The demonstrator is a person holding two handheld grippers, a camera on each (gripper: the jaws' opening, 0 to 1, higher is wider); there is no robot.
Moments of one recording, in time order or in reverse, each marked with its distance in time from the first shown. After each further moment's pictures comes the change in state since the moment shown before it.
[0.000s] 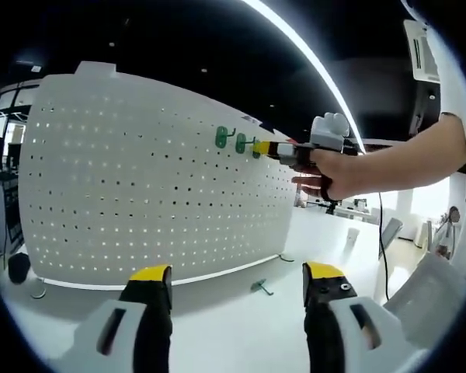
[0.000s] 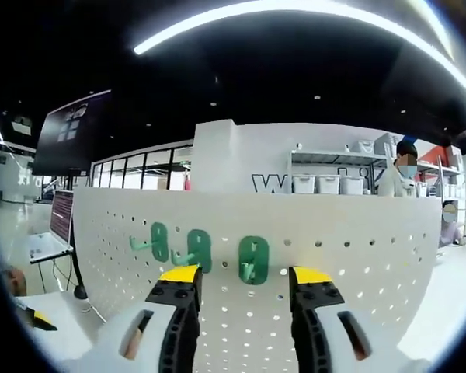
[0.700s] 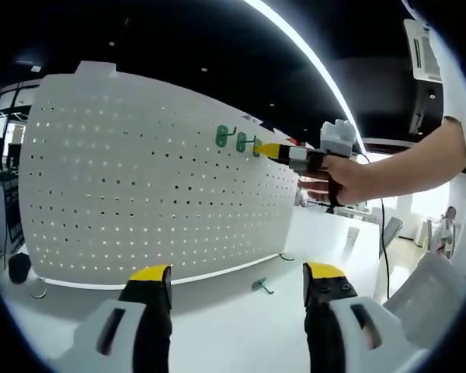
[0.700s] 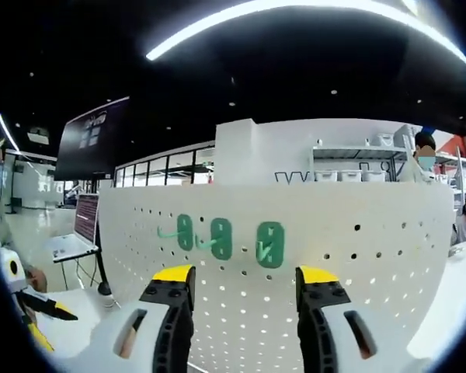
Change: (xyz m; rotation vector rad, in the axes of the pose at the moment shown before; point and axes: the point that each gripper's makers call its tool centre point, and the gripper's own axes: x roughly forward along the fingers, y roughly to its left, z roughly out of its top) left arm 0.000 0.001 -0.002 0.000 0.008 0.000; right arm -0.022 0.014 -0.008 0.061 -0.021 0.168
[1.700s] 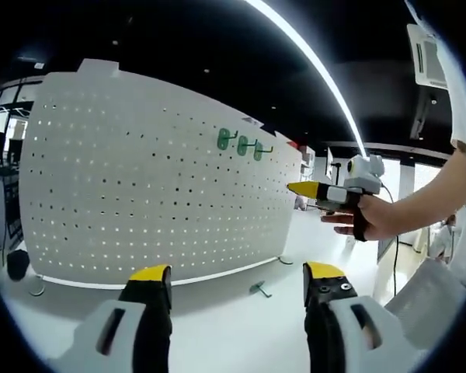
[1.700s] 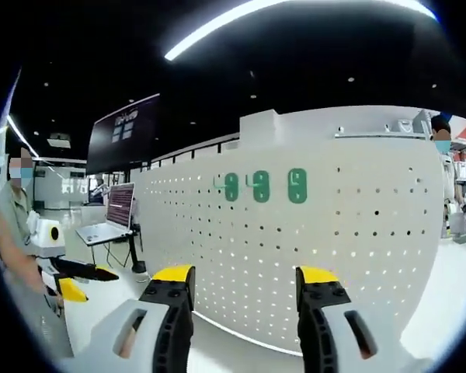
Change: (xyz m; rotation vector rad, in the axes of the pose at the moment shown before) left arm 0.000 0.000 0.006 -0.021 -0.010 0.000; right arm -0.074 0.037 -0.054 0.013 0.056 0.123
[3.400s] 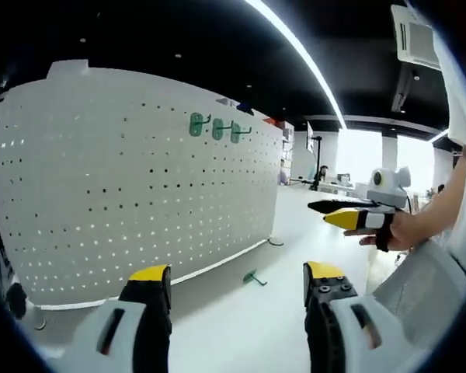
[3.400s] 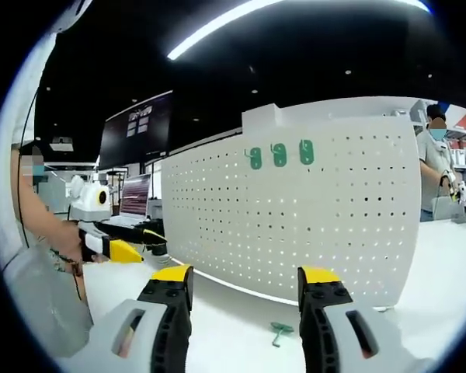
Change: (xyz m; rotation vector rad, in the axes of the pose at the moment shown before) left arm 0.038 -0.015 -0.004 0.137 0.163 -0.155; right arm -0.066 0.040 -0.048 0.038 0.029 0.011
